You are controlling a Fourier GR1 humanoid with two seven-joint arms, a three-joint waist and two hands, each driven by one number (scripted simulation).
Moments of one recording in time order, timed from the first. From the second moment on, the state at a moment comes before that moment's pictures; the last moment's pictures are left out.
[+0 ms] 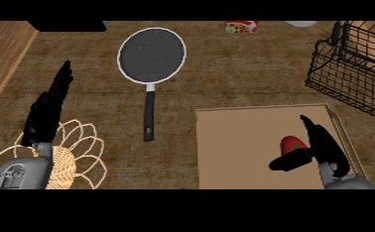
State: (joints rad) left arm -0.15 0.29 0.06 -1.45 -0.15 0.09 0.06; right arm -0.08 -0.45 0.32 -1.58 0.27 -0.08 1.07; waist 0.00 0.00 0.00
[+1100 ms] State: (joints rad) left arm -0.15 0.26 0.07 -1.47 -0.18 0.07 0.06; right arm -0.25 -0.31 0.31 -1.53 0.43 -0.01 1.03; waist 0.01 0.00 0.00
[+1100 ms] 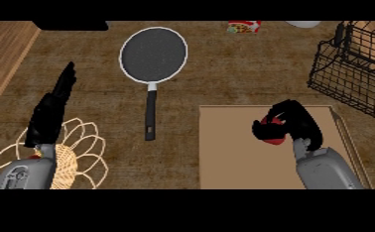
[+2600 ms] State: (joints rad) left arm -0.15 0.25 0.09 -1.46 -0.19 0.05 0.06; right arm -1.00 -0.39 0.04 -1.20 0.96 -0.13 0.96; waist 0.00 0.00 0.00
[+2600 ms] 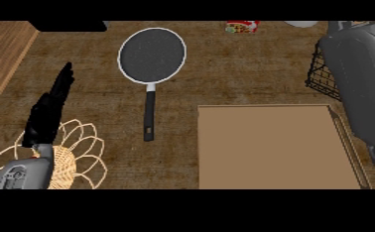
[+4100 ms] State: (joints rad) left arm -0.17 0.23 0.10 -1.46 -0.21 0.04 0.07; right arm -0.96 -0.71 -0.13 -0.63 1.02 -0.14 0.44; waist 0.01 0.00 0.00
